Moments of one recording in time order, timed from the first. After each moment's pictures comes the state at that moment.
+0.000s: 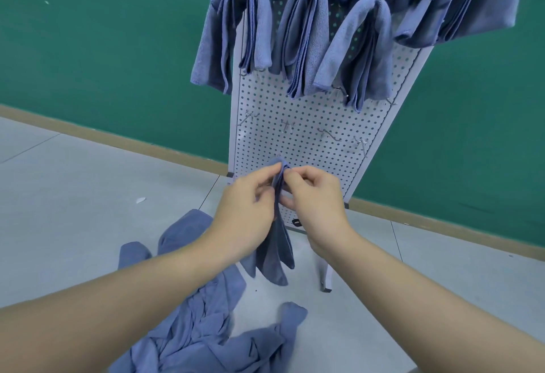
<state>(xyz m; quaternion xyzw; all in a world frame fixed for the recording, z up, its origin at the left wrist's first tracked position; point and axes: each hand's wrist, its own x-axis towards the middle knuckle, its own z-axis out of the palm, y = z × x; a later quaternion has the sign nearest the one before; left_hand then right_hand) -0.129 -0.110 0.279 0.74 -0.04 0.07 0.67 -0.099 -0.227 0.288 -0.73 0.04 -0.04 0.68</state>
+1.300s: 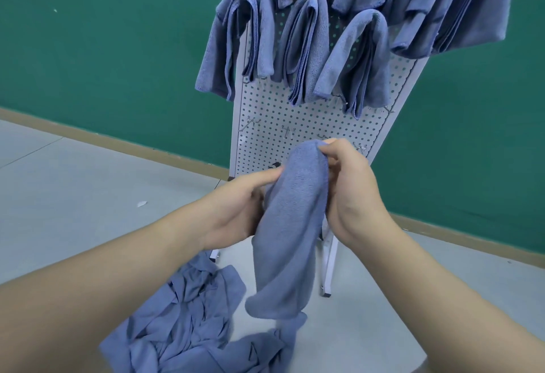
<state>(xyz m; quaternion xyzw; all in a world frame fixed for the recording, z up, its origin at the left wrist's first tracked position) -0.117 -0.087 0.302 0.57 -0.04 -0.25 0.78 -0.124 -0.237 0.356 -0.63 -0.02 -0.03 0.77</state>
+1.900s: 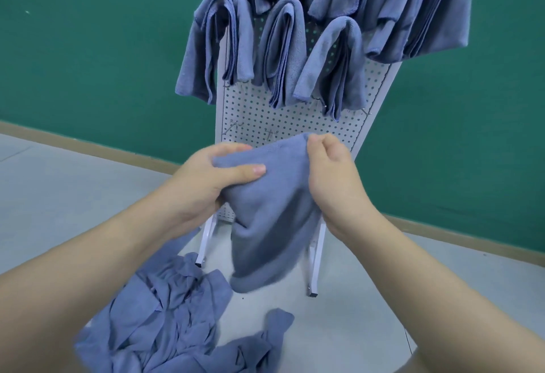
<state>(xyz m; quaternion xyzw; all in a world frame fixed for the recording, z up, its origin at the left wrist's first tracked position) -0.118 -0.072 0.325 0.61 -0.07 -0.04 0.79 -0.121 -0.251 0.364 -0.81 0.00 -0.12 0.58</state>
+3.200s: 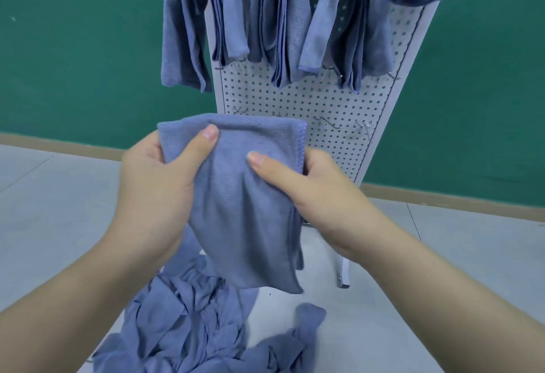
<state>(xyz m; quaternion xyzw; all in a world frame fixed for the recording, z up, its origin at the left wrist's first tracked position) -0.121 -0.069 0.328 0.63 0.02 0.20 0.75 -0.109 -0.244 0.334 -0.73 -0.11 0.09 0.67</state>
